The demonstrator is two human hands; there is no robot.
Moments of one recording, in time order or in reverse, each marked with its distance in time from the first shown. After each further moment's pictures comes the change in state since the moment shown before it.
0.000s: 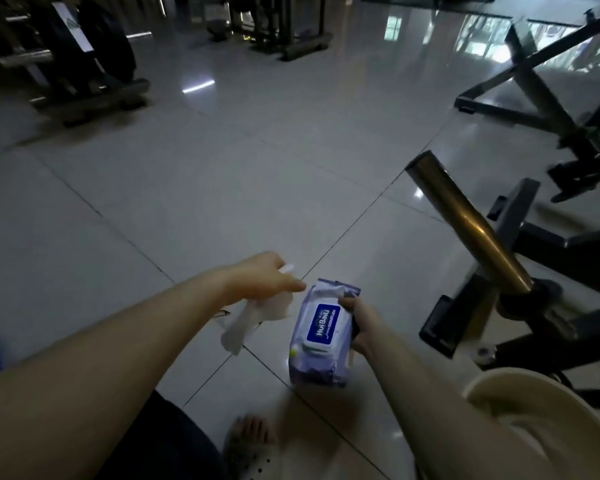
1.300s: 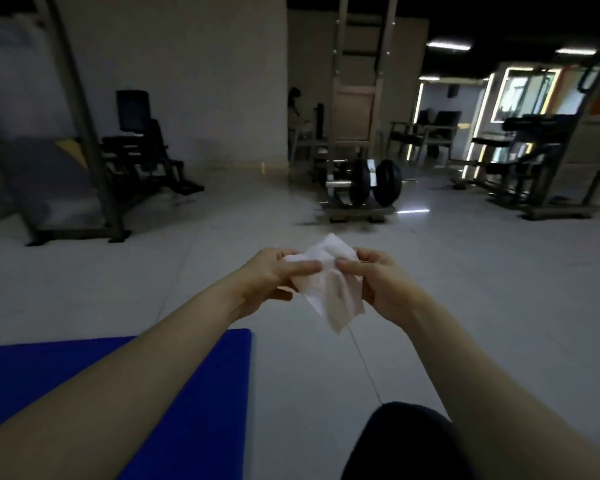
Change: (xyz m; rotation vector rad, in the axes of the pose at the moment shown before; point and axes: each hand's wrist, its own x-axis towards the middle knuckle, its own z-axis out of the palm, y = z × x) left_hand -0.347 -0.161 -0.174 -0.779 0.818 0.010; right_hand -0.329 -0.003 0.339 -0.701 -1.248 -0.685
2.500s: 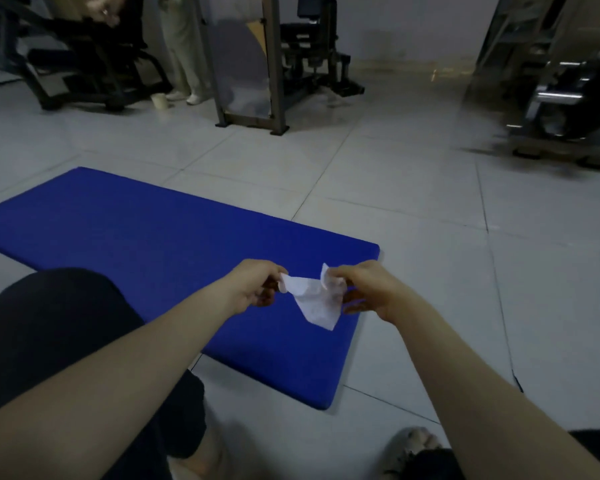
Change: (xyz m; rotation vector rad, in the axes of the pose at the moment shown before) left_hand -0.144 -0.216 -0.104 -0.248 0.666 -0.642; right_hand 0.017 0.167 0.198 -0.305 -0.346 0.516
